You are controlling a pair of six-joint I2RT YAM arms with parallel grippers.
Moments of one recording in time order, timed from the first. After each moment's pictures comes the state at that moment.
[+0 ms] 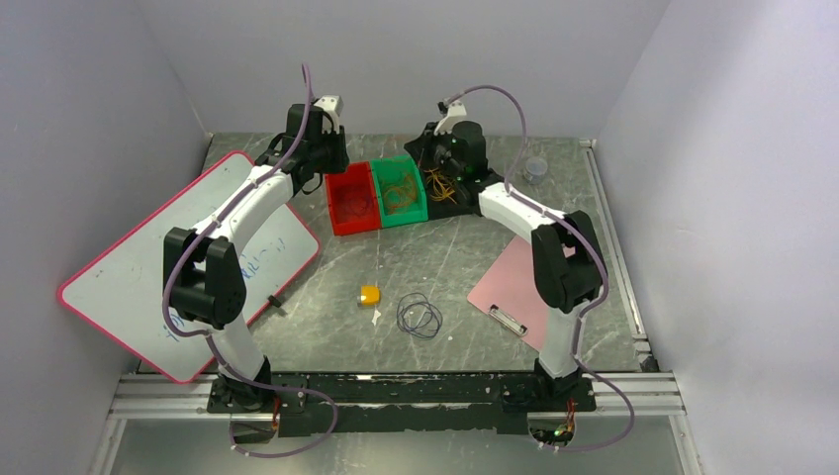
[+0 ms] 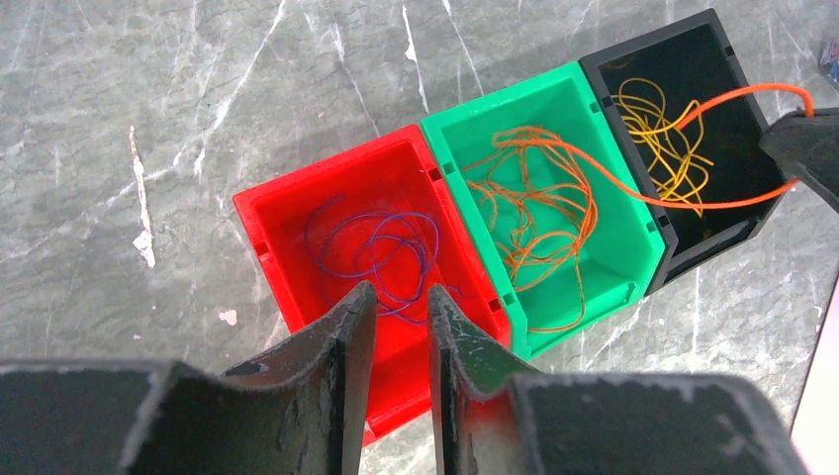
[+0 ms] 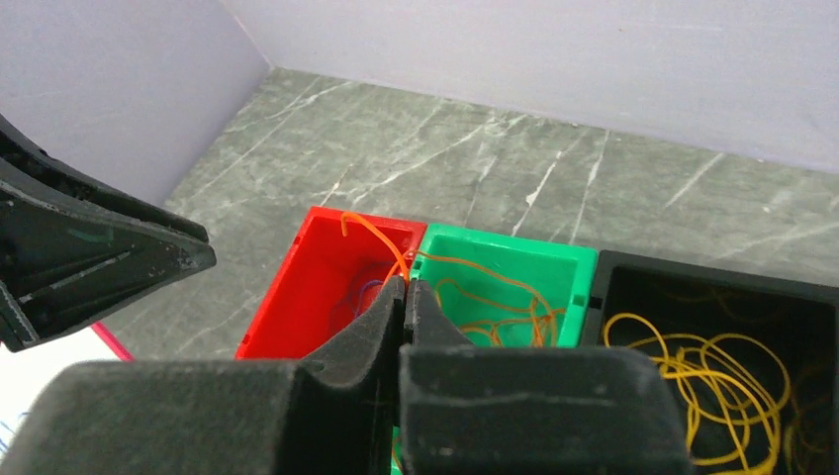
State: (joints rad) left arm -0.31 1.76 1.49 -0.30 0.02 -0.18; right arm 0.46 1.95 1.43 0.39 -0.21 0.34
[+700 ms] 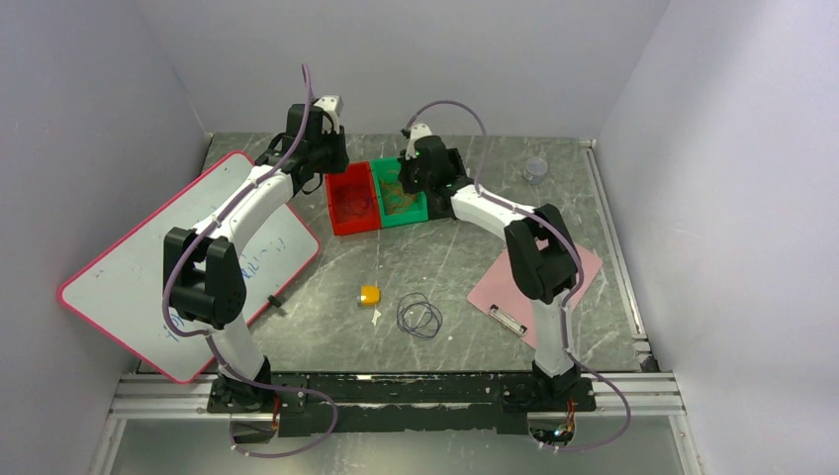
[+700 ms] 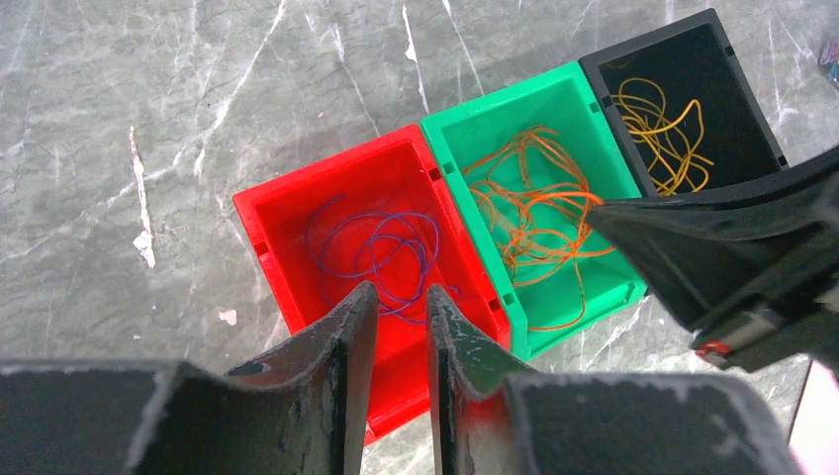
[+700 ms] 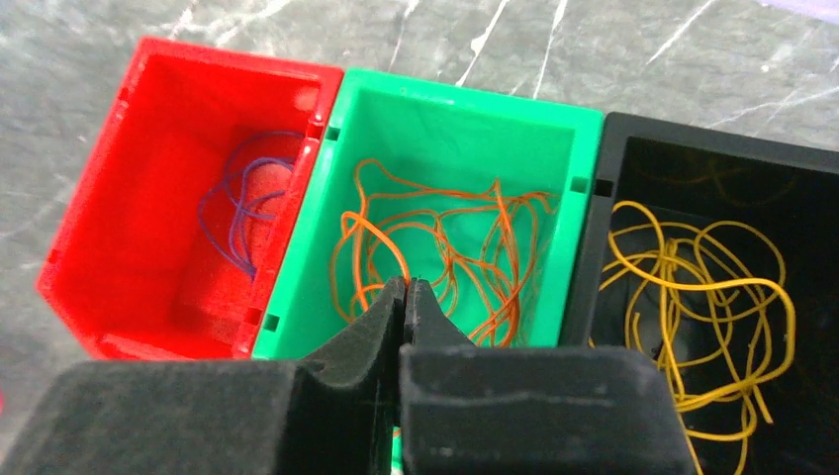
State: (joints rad) left arm -0.31 1.76 1.49 -0.30 0.02 -0.18; right arm 0.55 2.05 1.51 0.12 -0.01 0.16
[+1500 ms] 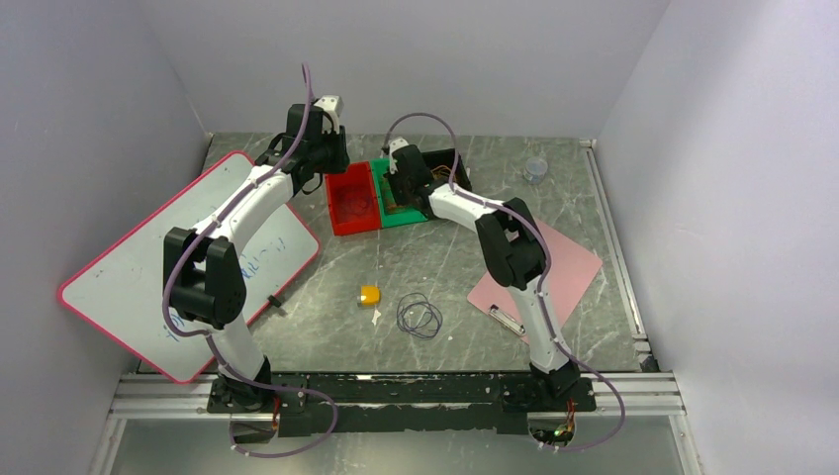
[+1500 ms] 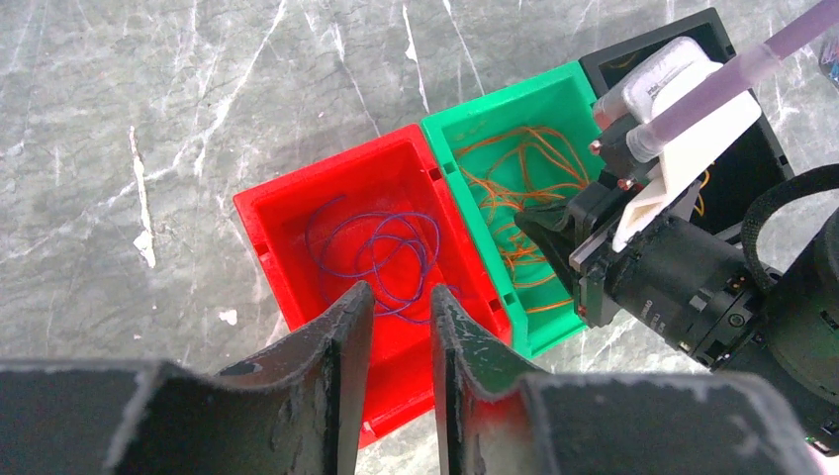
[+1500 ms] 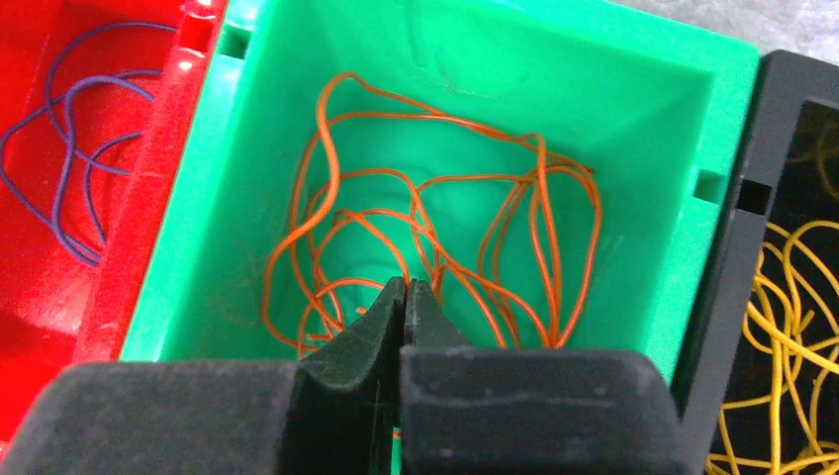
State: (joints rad) left arm -0.31 1.76 1.49 -0.30 0.02 -0.18; right arm 0.60 2.32 1.76 -0.09 0.09 0.03
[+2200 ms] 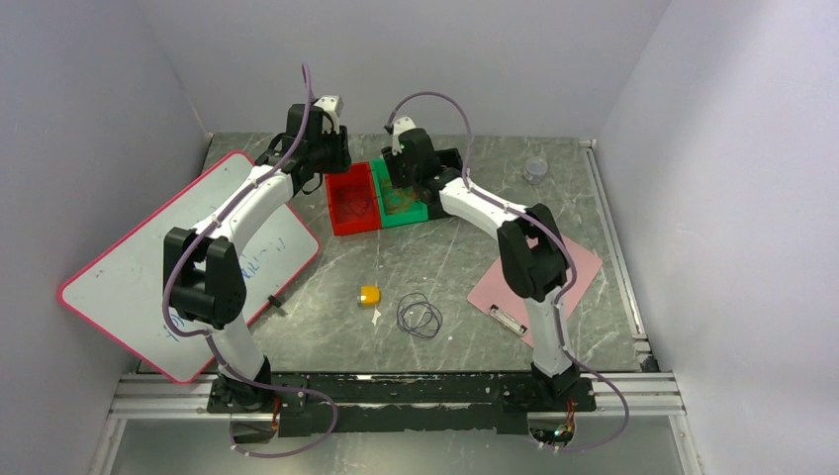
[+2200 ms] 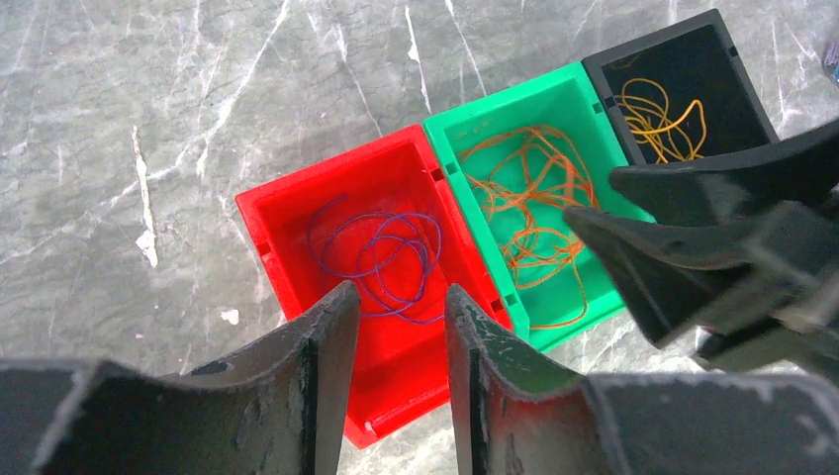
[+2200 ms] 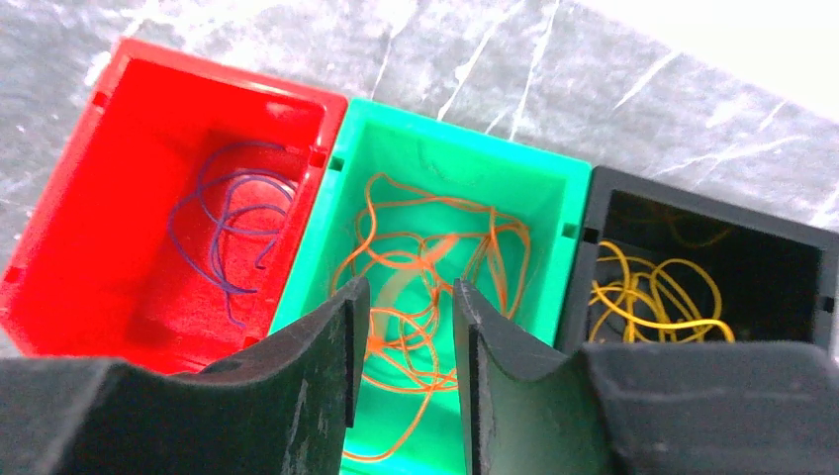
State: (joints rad) left arm -0.31 1.76 1.49 -0.30 0.02 -0.18; right arm 0.61 2.16 1.71 -0.05 0.11 0.02
